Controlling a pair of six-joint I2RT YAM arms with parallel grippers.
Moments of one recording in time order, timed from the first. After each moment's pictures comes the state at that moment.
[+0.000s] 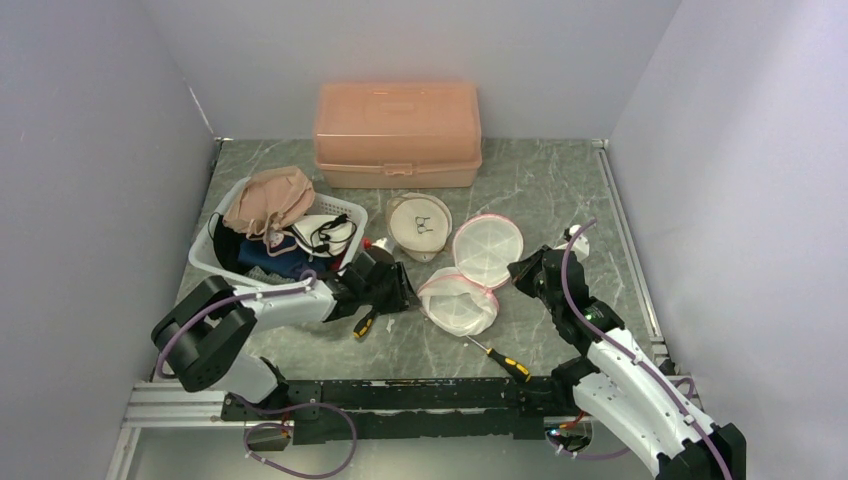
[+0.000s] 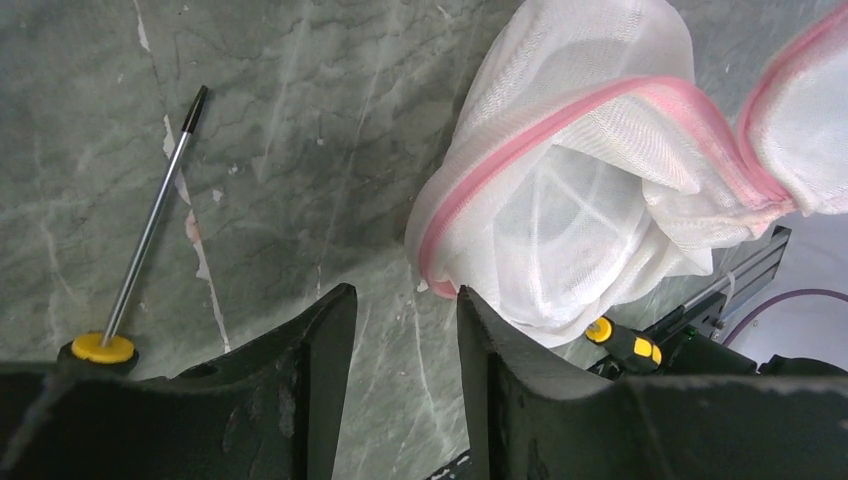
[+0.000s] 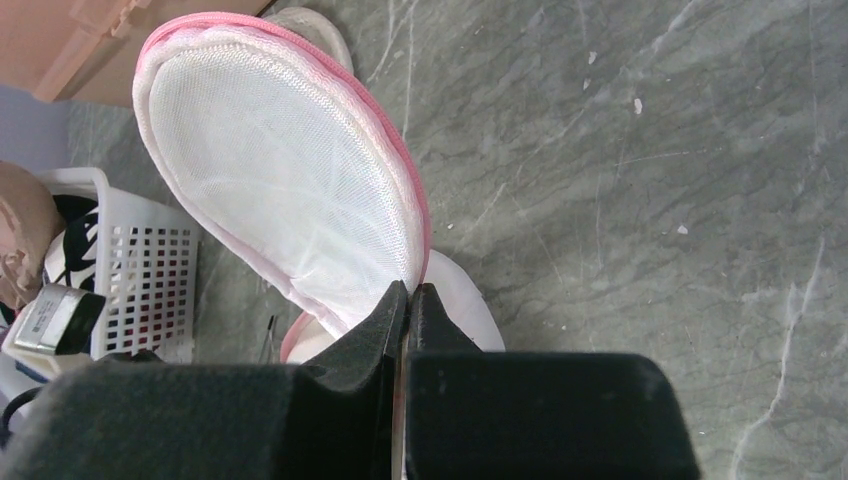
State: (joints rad) left arm -0.82 1.45 0.65 0.01 0.07 -0.98; right arm 0.41 0.69 0.45 -0.28 0.22 0.86
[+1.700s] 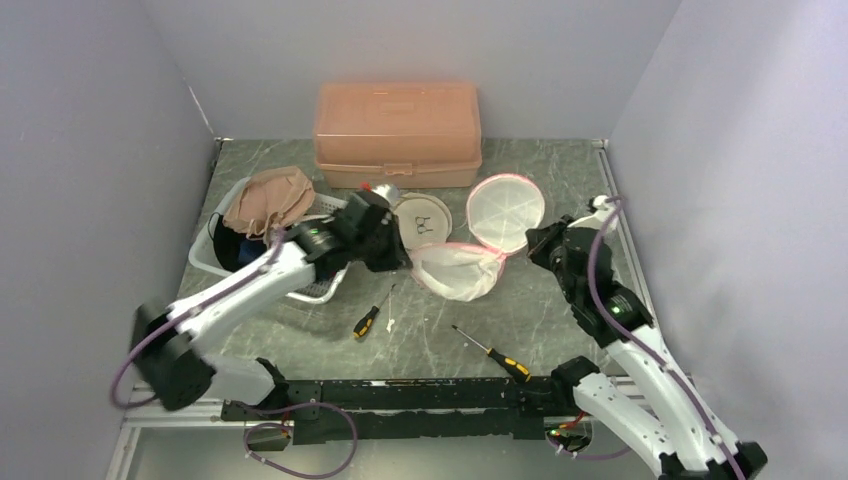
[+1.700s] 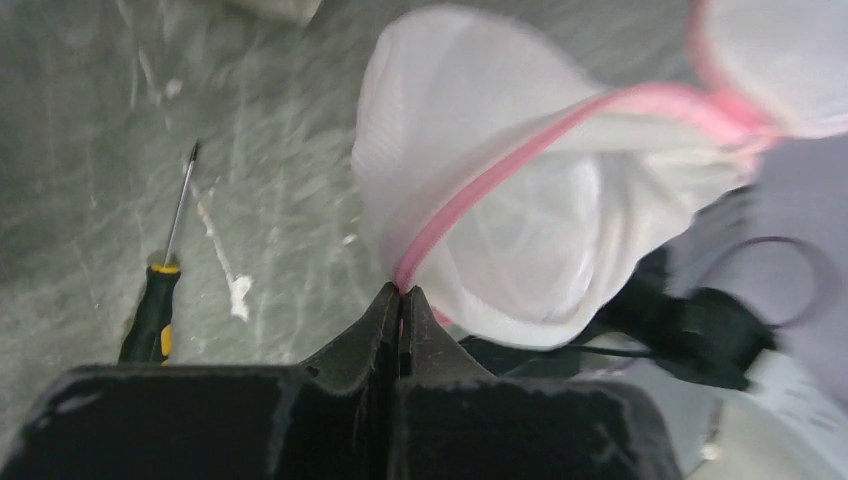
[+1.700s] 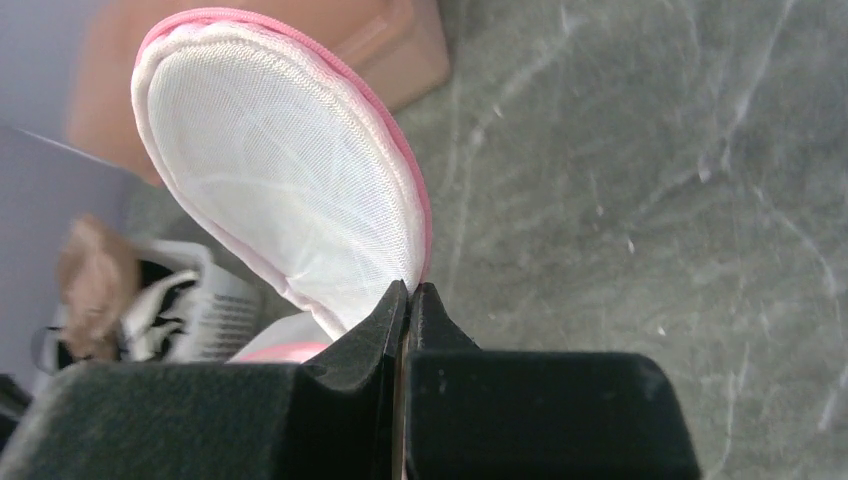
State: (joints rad) left arm -0.78 1.28 1.19 -0.61 0.07 -0.79; right arm 0.44 0.68 0.79 -0.43 0.36 0.72
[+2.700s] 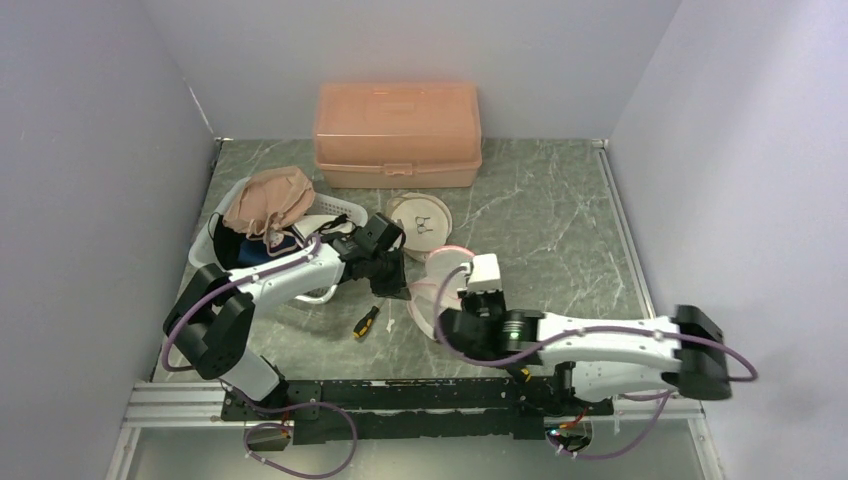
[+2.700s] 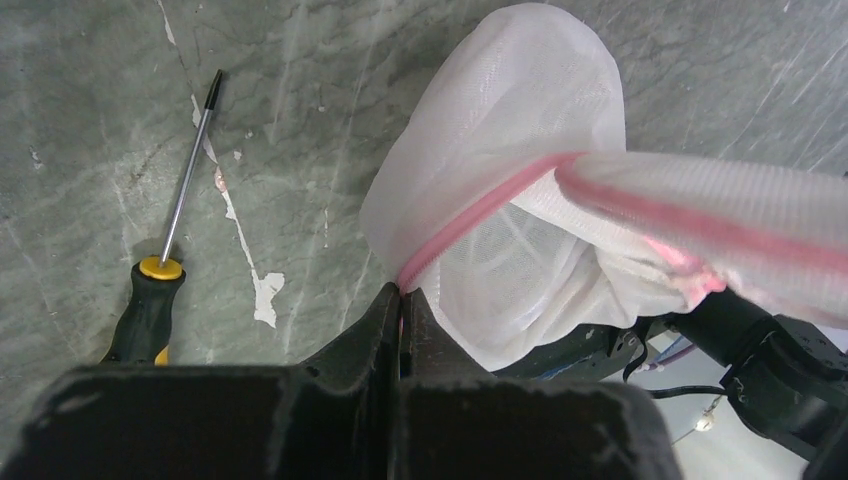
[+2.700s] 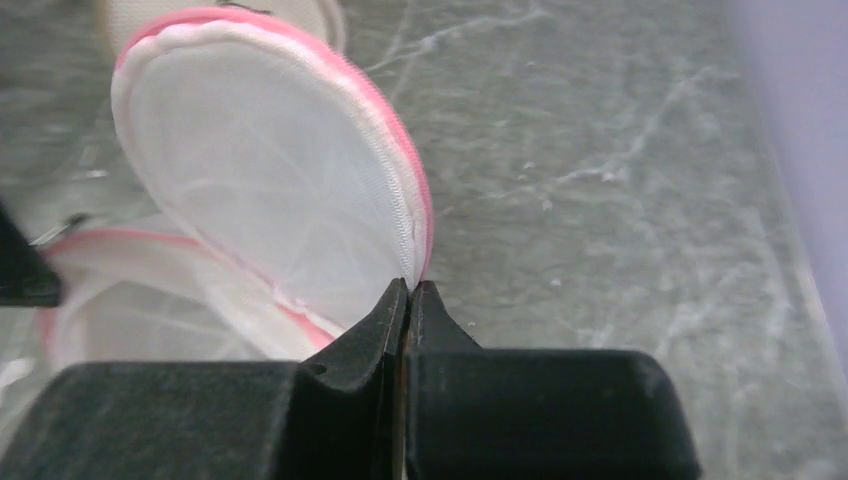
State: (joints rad) left arm -0.75 1.54 1.00 -0.49 0.18 -0.83; right arm 1.32 1.06 0.70 -0.52 1.17 0.67
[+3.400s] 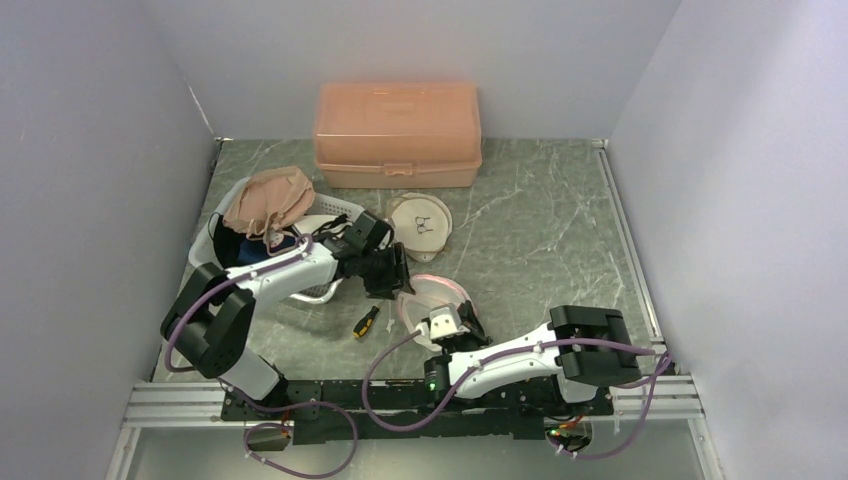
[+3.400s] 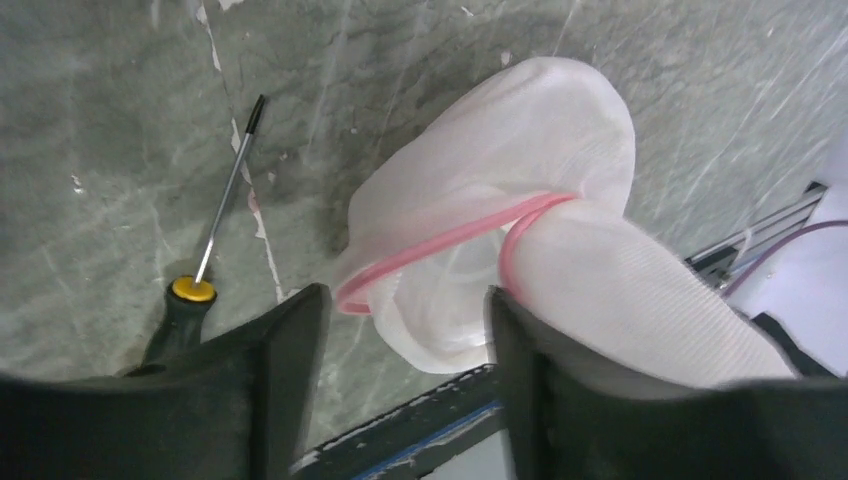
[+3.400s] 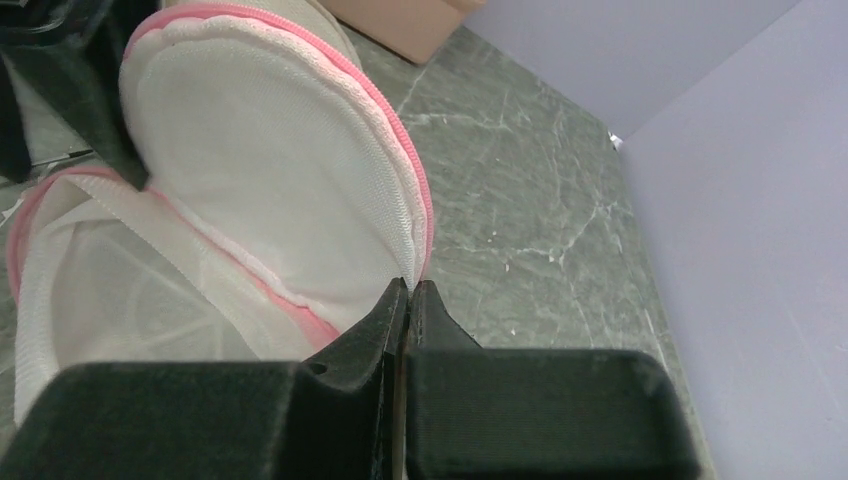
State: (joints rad) left arm -0.67 1.54 0.95 -0.43 0.25 -0.82; right arm 1.64 1.68 0.94 -1.45 1.52 1.65
